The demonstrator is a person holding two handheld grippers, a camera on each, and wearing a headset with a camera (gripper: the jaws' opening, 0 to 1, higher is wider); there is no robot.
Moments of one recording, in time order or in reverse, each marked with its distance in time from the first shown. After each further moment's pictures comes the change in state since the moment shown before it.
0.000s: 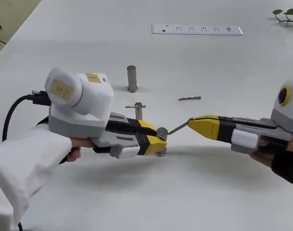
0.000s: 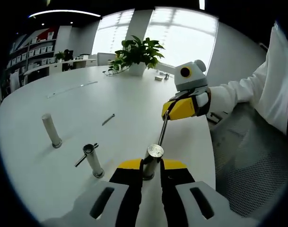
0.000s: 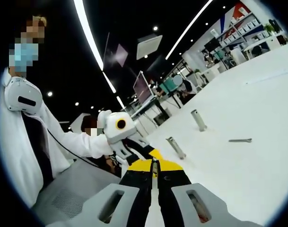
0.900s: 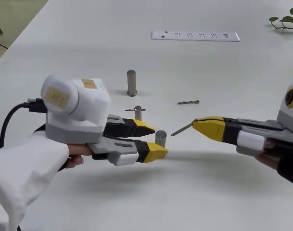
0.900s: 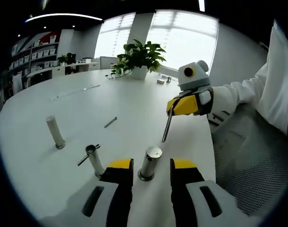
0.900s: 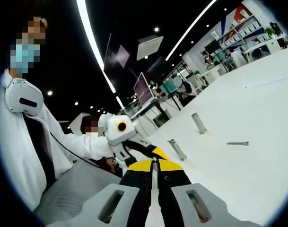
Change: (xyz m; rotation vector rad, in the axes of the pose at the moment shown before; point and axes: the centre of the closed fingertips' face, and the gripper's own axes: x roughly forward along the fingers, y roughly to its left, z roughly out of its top) left arm -0.004 0.001 0.003 0.006 -0.033 0.030; right arm -0.008 0.004 0.007 -0.009 -0.004 -0.006
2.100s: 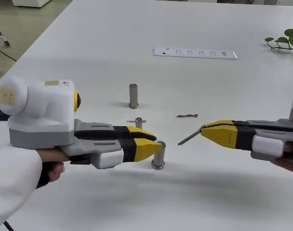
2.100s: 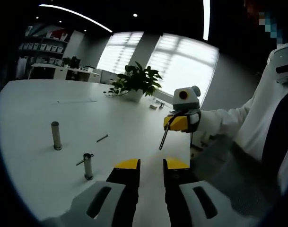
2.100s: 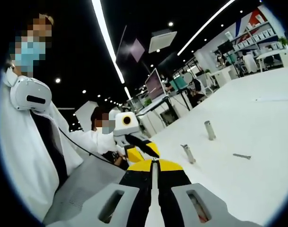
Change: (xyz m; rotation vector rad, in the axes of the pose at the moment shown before) left arm -0.040 -0.028 0.036 -0.144 -0.211 -0.067; right arm -0.017 0.036 0.019 -0.097 0.068 0.059
